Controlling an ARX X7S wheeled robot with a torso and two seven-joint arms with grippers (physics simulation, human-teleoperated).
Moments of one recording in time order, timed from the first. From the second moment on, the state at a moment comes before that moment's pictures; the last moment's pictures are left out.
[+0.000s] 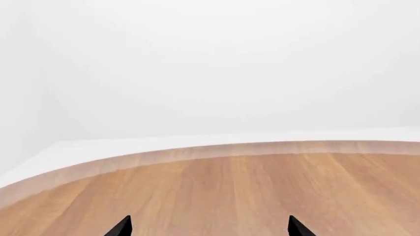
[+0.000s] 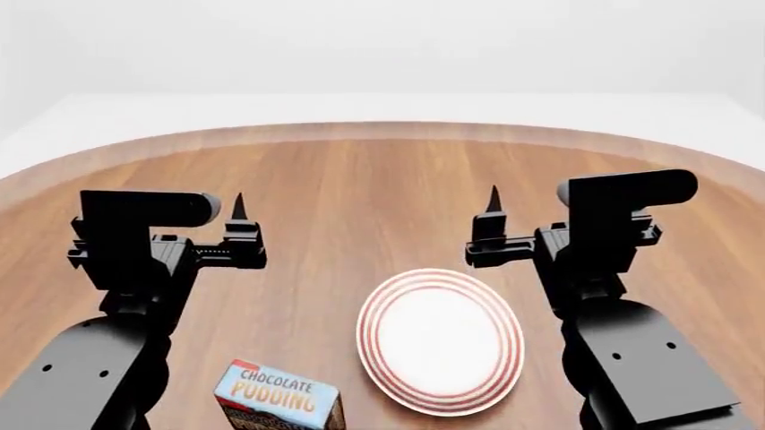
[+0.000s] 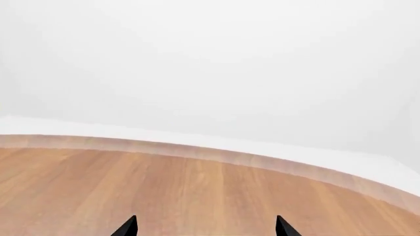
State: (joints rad) left arm -0.46 -0.24 -0.05 0.57 -0.26 -1.00 -0.10; right arm 0.53 0.21 -0.07 -0.54 0.21 1.01 0.12
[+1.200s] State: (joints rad) left arm -0.47 -0.26 -0.04 0.56 -0.29 -0.99 -0.13; right arm 1.01 0.54 -0.36 -0.57 1.17 1.51 0.21
